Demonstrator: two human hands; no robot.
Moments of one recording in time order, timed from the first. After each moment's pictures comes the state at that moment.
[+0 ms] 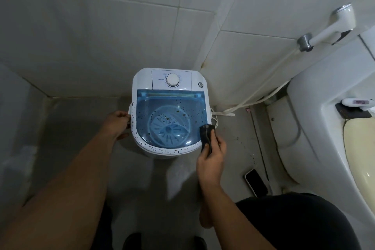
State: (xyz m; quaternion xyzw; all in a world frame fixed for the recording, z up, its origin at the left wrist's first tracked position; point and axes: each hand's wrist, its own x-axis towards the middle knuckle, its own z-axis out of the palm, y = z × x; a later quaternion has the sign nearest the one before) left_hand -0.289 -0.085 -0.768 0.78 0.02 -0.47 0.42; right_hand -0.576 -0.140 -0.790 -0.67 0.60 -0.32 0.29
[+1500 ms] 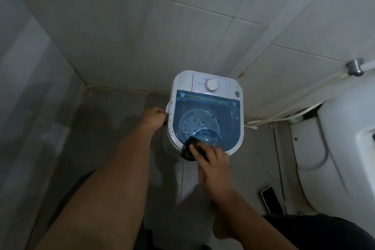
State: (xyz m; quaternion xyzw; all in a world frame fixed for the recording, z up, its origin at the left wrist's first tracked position) left_hand -0.279 -0.077 -0.760 0.75 0.00 -0.49 0.44; right_hand -0.541 -0.106 -0.767 -0.96 0.26 -0.04 0.10
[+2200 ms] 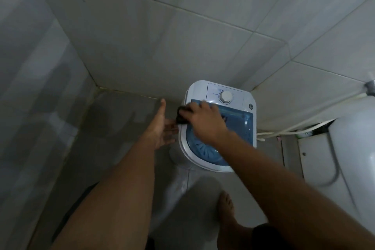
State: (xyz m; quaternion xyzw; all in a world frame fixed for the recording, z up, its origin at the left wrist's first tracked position) left_hand -0.265 -0.057 -0.752 0.60 0.11 -0.60 0.52; right_hand -0.368 -0.178 -0.710 -0.98 0.13 0.11 -0.06
